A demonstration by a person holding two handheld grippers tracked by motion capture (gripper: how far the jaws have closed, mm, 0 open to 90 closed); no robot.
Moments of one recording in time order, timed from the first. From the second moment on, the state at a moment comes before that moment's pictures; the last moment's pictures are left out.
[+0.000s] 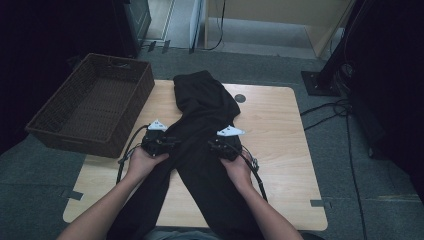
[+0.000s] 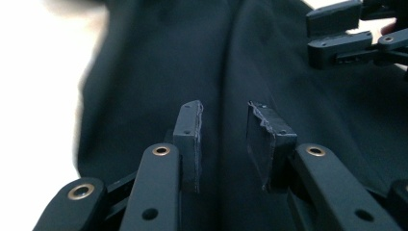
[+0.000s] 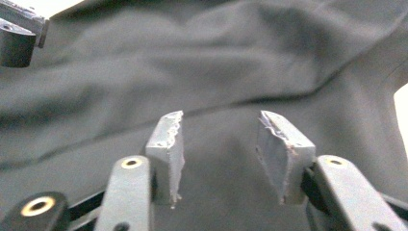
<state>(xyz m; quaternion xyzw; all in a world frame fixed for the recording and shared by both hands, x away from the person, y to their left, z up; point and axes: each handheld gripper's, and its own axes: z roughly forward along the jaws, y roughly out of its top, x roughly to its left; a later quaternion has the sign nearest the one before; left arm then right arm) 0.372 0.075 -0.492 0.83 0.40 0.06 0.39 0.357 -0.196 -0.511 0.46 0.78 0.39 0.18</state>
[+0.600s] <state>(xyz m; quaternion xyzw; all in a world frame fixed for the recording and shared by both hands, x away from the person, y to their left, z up) 0.418 0.052 -0.511 0.81 0.44 0.10 0.38 0.408 -0.175 -0.521 0.48 0.77 0.37 0.20</state>
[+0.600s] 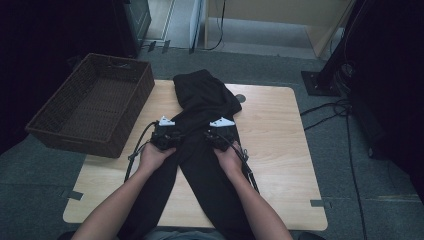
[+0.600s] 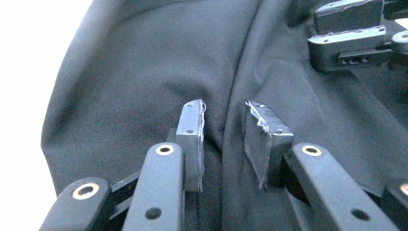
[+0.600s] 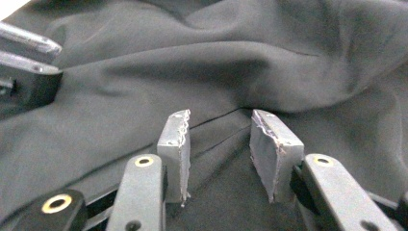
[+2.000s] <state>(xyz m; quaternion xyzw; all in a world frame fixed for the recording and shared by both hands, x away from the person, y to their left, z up) 0.373 0.082 -0.491 0.81 0.41 0.05 0.41 0.371 -0.191 -0.521 0.45 0.79 0.37 0.20</state>
